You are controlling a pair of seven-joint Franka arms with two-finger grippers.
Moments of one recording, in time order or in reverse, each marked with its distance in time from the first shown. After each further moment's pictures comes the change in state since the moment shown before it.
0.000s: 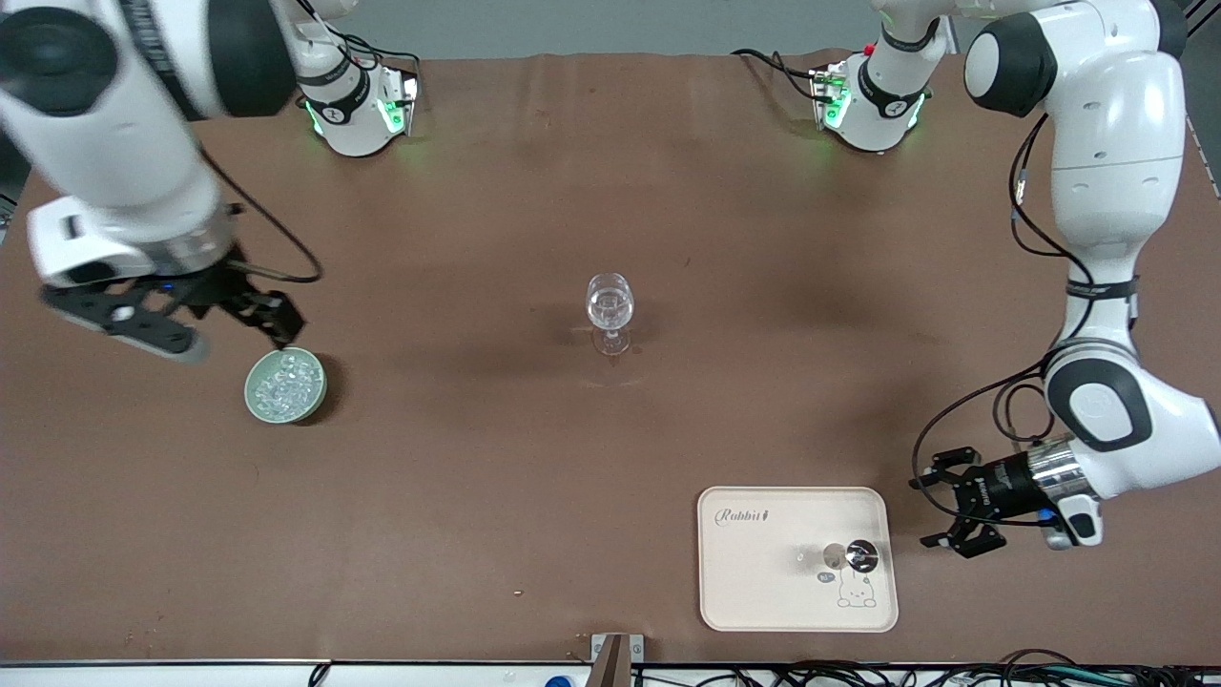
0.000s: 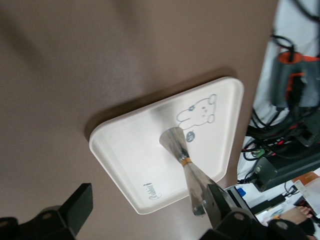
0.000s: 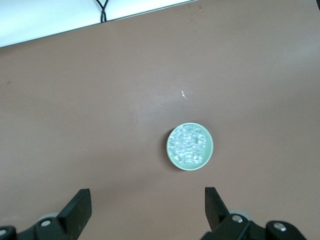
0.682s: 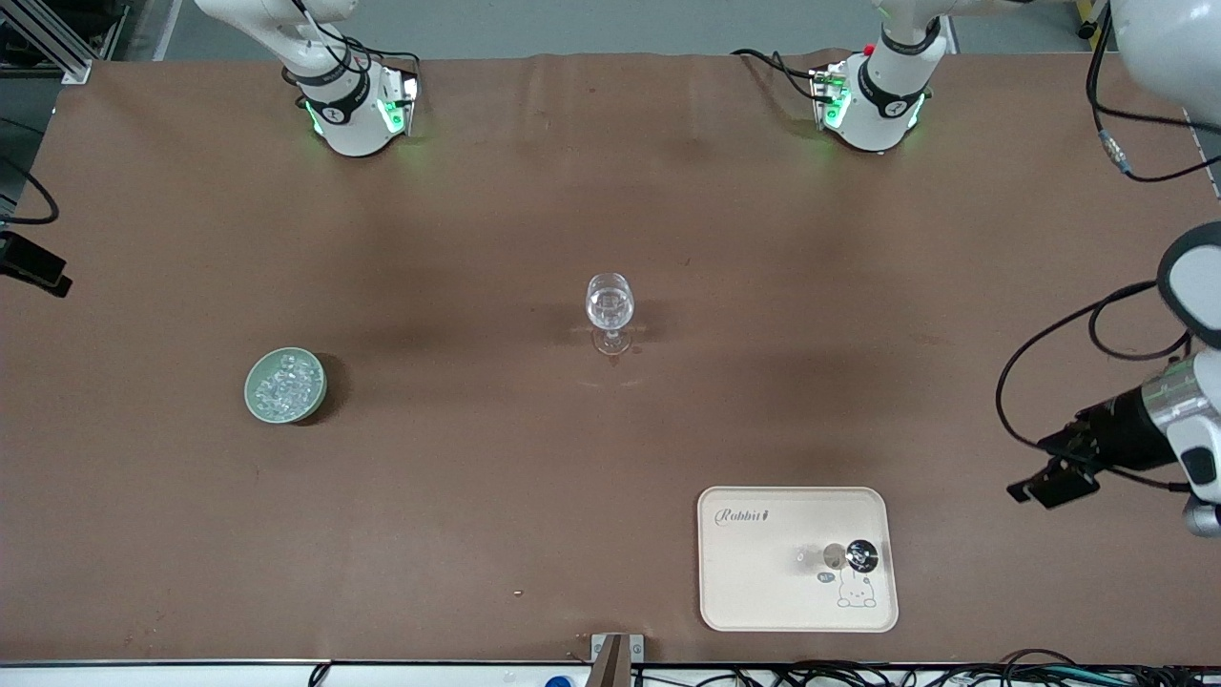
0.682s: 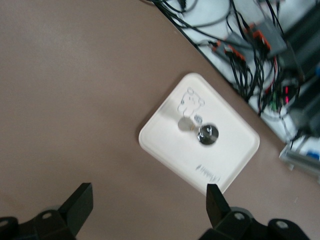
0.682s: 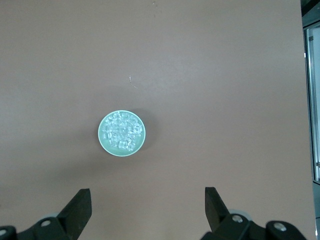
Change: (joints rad) left arm -0.062 -0.356 -0.010 0.017 0.594 -0.238 0.181; right arm -0.093 -0.089 -0.300 -0.015 0.158 -0.096 -0.560
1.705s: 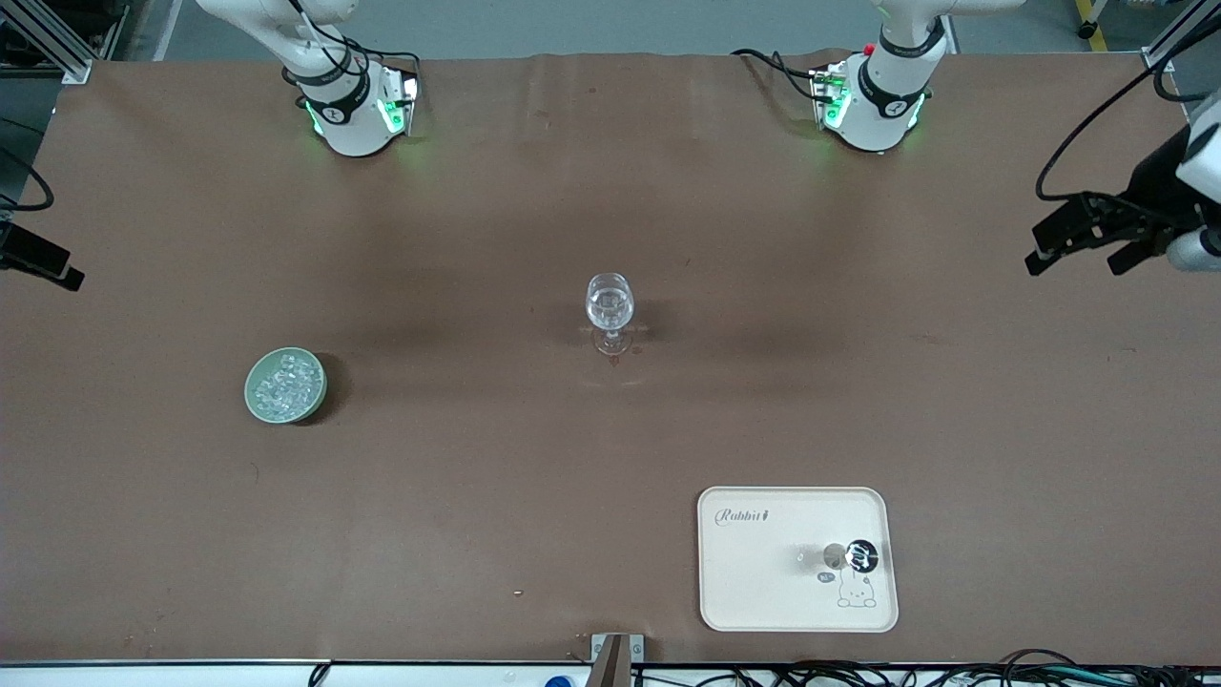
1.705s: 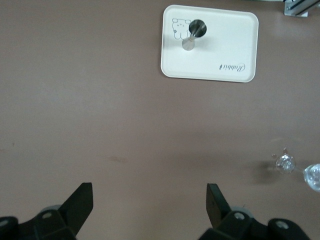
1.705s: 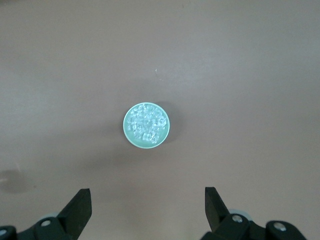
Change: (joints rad) left arm 0.008 -0.564 -0.104 -0.408 0.216 -0.173 0.431; right arm -0.038 -0.017 0.035 -0.010 0.111 -0.024 -0.010
